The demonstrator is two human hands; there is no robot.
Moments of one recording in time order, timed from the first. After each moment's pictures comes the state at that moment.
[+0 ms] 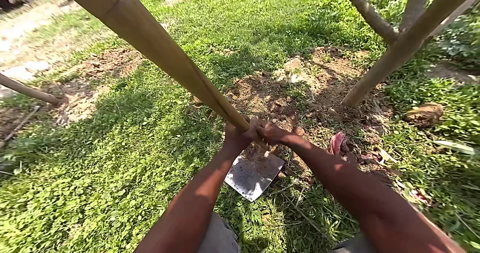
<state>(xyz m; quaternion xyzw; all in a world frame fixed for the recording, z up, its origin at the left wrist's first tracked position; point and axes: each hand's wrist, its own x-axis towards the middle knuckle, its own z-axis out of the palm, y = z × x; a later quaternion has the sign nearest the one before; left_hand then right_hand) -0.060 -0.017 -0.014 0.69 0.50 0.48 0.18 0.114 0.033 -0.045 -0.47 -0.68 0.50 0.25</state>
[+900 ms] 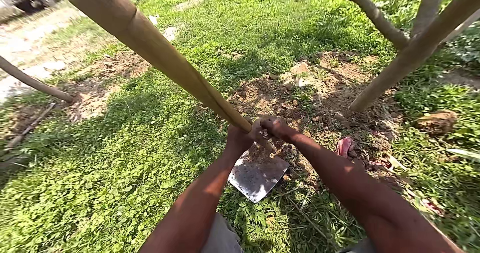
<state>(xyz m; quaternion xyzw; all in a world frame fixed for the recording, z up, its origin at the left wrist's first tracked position) -0.076 -0.018 -0.010 0.69 0.55 0.44 0.18 0.108 0.042 -0.027 -0.49 -0.64 0.55 0.21</state>
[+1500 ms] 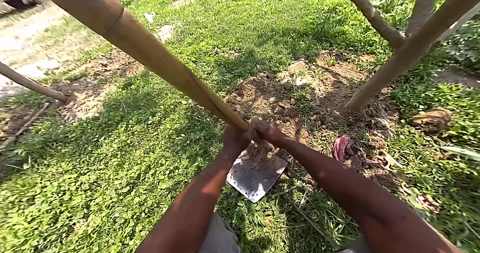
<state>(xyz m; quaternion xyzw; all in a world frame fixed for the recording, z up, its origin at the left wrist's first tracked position) -0.078 -0.021 -0.014 0.67 0.58 0.43 0.16 0.087 0.033 -0.057 -0.45 -0.66 0.54 0.26</state>
